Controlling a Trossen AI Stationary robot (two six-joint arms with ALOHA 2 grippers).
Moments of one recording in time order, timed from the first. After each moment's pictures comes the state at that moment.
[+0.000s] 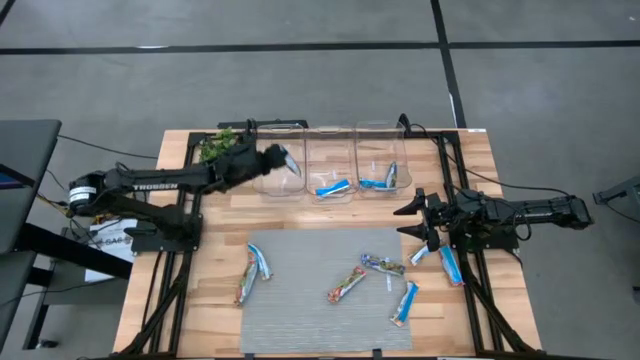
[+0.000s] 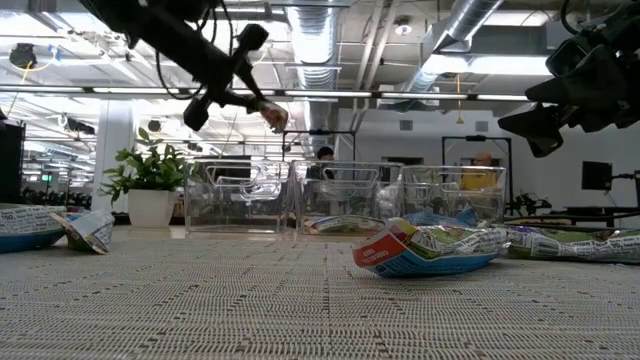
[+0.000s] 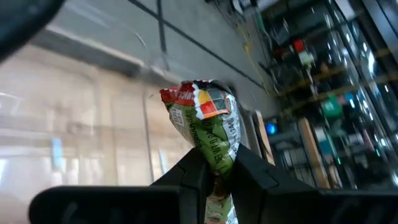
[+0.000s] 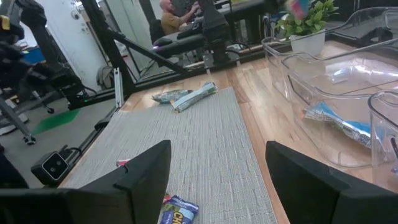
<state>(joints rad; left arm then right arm) 0.33 1.18 0.72 0.09 -0.37 -1.17 0.01 0.18 0.01 0.03 -0.10 0.24</state>
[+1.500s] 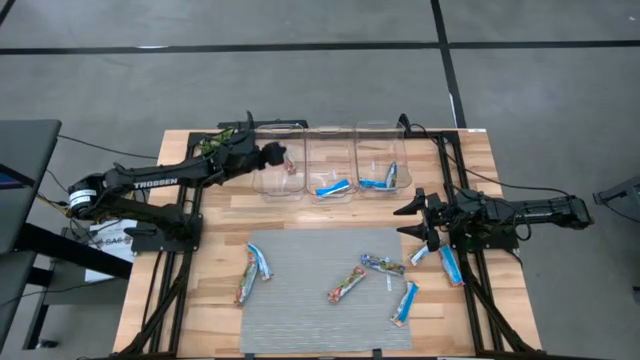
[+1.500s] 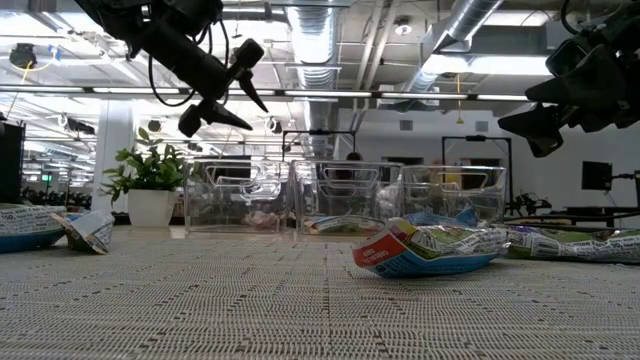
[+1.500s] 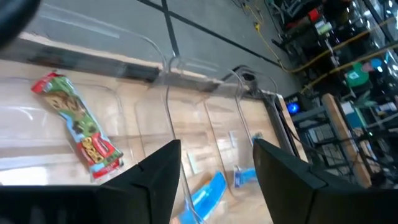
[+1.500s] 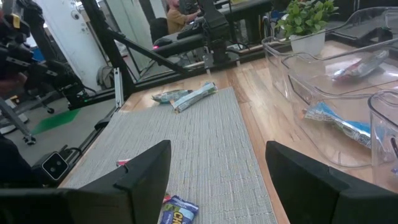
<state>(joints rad) 0.43 1.18 0.72 0.04 -0.24 -1.00 0.01 0.18 0.01 0.03 -0.10 0.24</state>
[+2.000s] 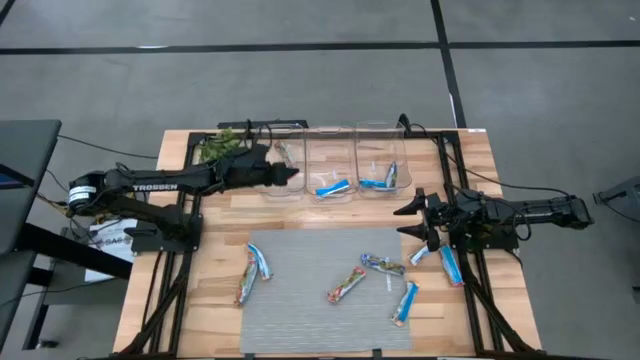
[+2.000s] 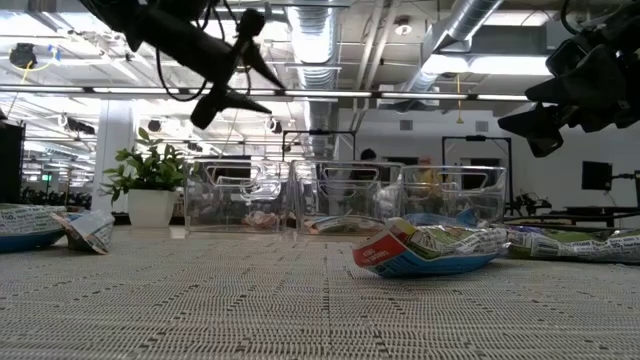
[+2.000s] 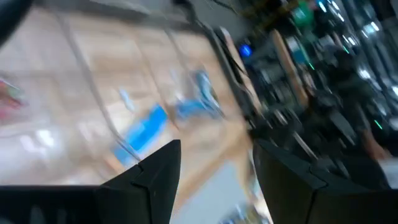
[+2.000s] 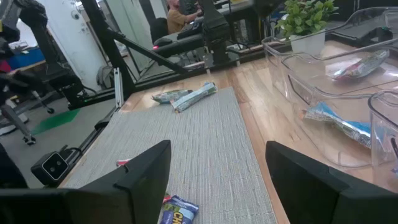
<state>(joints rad) 0.27 1.18 0.72 0.09 -0.08 -1.01 0.01 0.18 0.01 0.03 -0.10 0.24</state>
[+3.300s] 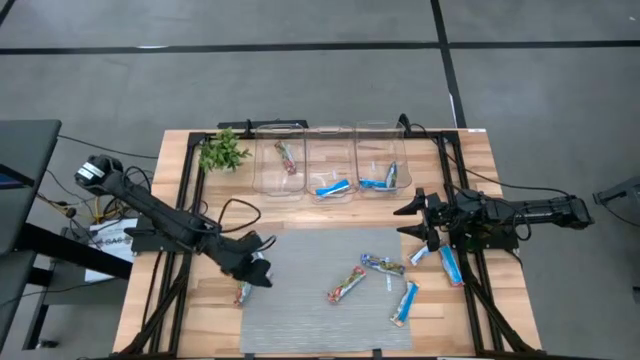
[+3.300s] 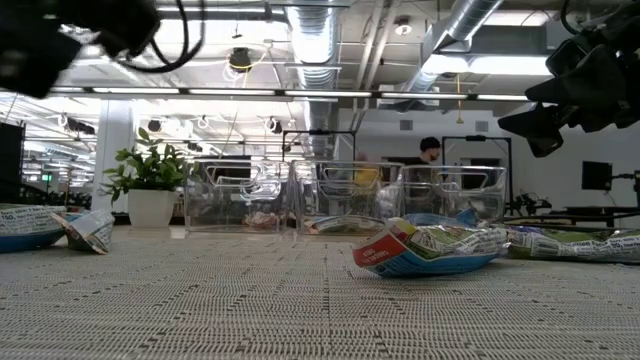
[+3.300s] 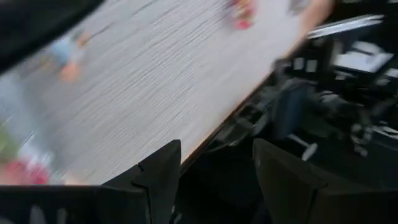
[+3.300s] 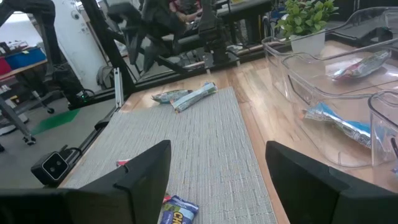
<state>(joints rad) -0.50 1.18 0.72 -0.25 0.08 -1.68 0.01 0.18 0.01 0.03 -0.10 0.24</state>
